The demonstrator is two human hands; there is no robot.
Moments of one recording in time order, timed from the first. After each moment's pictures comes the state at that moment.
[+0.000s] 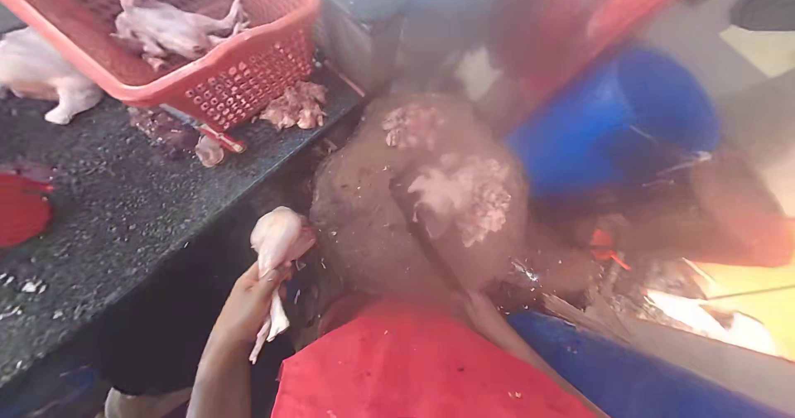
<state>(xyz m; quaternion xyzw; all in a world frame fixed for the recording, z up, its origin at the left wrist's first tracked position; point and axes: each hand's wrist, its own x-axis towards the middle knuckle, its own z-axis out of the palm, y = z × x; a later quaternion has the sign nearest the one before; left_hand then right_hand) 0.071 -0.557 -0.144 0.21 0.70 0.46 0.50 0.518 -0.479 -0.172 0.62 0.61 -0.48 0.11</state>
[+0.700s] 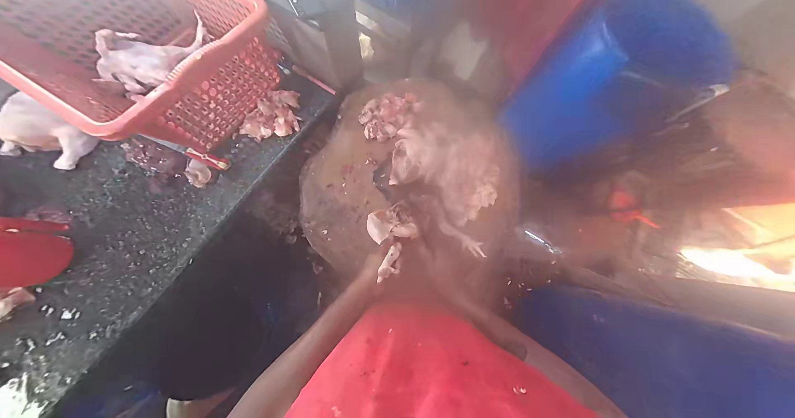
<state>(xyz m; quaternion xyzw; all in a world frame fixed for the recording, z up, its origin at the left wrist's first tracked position) 0.261 -0.479 -0.209 0.09 0.49 0.38 0.78 0.451 -0.474 -0.195 0.61 0.65 -0.41 -0.21</state>
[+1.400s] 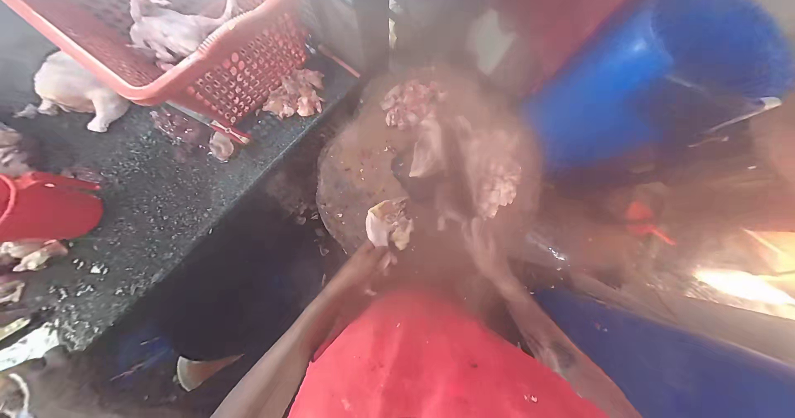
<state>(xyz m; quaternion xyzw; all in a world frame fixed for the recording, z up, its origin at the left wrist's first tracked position) 0.206 -0.510 -0.189 0.23 0.56 0.31 0.73 0.482 -0.436 -0.148 0.58 0.62 -0.47 -0.24</state>
